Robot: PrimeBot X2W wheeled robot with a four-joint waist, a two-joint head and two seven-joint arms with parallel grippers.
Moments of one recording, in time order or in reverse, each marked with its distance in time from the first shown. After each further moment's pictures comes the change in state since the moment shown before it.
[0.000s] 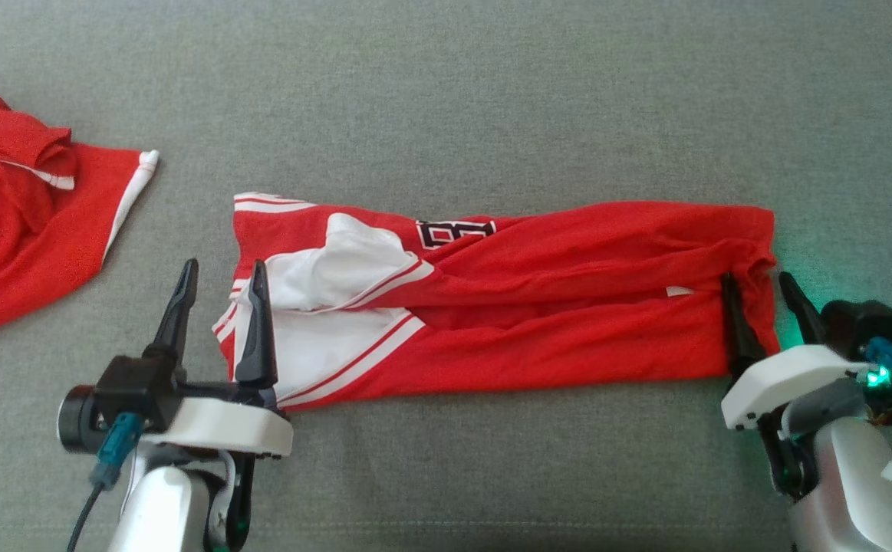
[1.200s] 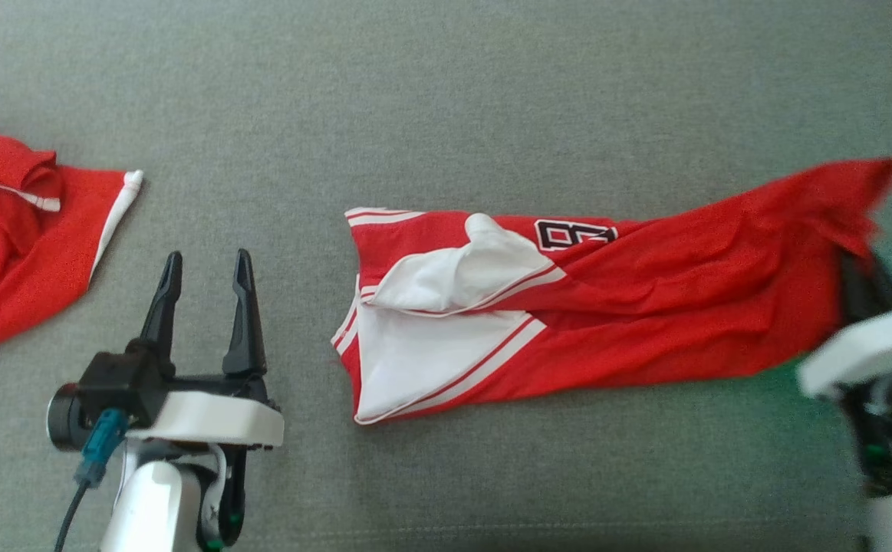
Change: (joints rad) left arm -0.011 -0.018 0.038 0.001 -0.005 -0.008 -0.006; right arm 0.091 -0.051 -0.116 -0.404 0.105 0.000 0.268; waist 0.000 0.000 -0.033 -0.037
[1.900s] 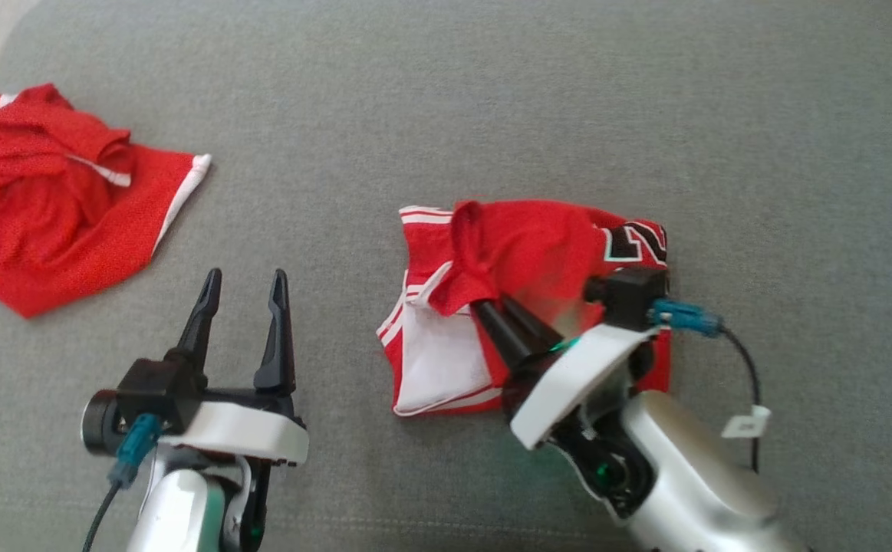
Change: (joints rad) left arm 0.008 -0.007 -0.047 0.045 0.001 -0.020 0.000; right arm -0.221 0.063 0.803 0.251 0.539 0.000 -0.188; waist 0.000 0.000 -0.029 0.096
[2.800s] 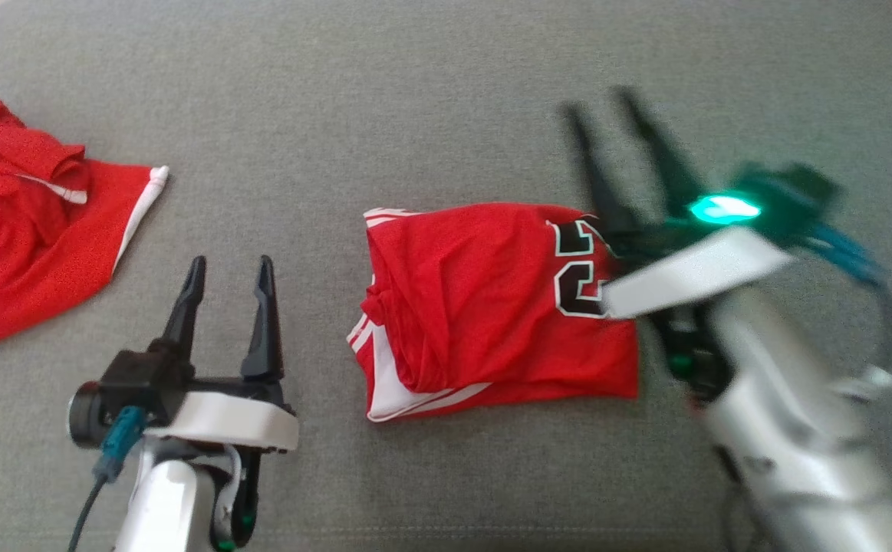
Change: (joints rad) left arm -0.015 -0.005 0.023 -0.012 0.000 0.010 0.000; right arm -0.169 -0.070 -0.156 0.007 -0.145 0.000 -0.285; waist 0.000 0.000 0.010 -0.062
